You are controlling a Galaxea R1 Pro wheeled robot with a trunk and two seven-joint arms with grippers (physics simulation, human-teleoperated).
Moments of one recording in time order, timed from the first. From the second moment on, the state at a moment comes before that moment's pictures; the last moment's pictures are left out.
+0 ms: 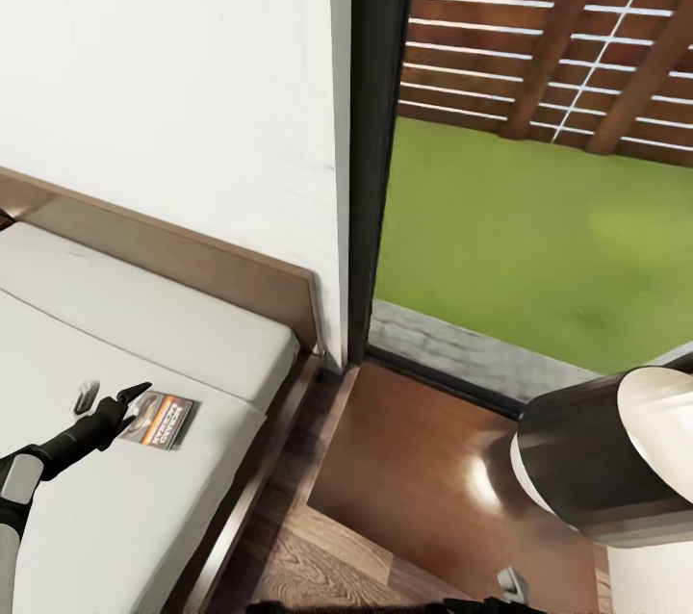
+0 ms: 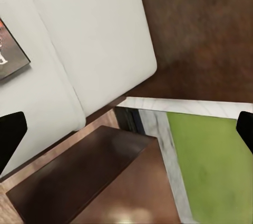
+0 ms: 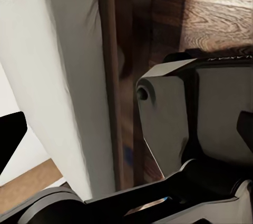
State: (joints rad) left arm -0.70 0.34 0.76 -0.56 0.32 0.64 -0.68; right arm -0.38 -0.23 -0.03 -0.26 -0.24 0.31 1.08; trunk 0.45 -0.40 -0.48
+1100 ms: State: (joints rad) left arm -0.70 0.33 0.76 -0.56 0.32 0.64 -0.68; right arm -0.38 -0.23 -0.03 -0.26 -0.24 0.31 1.08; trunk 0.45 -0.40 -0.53
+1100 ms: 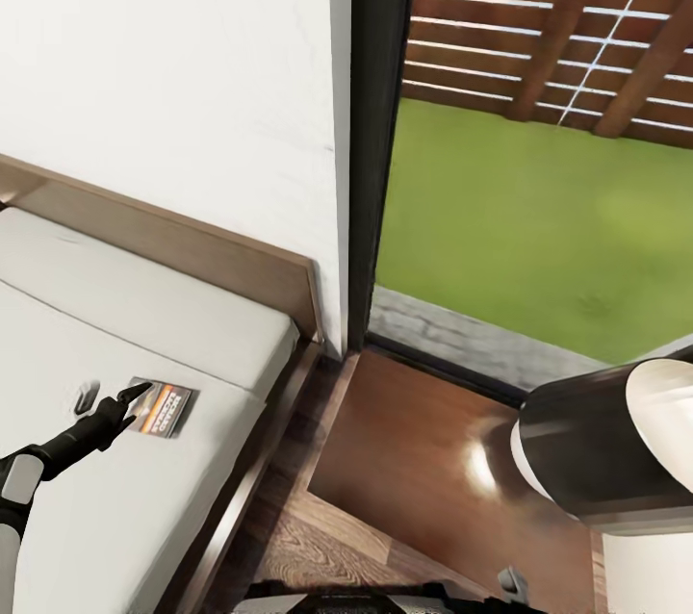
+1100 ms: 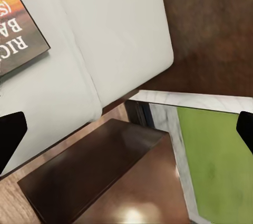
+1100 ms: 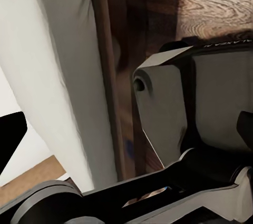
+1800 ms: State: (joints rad) left arm -0.70 0.33 0.76 -0.56 0.32 0.64 -0.68; right arm -0.38 -0.23 -0.03 -0.26 -0.24 0.31 1.08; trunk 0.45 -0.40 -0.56
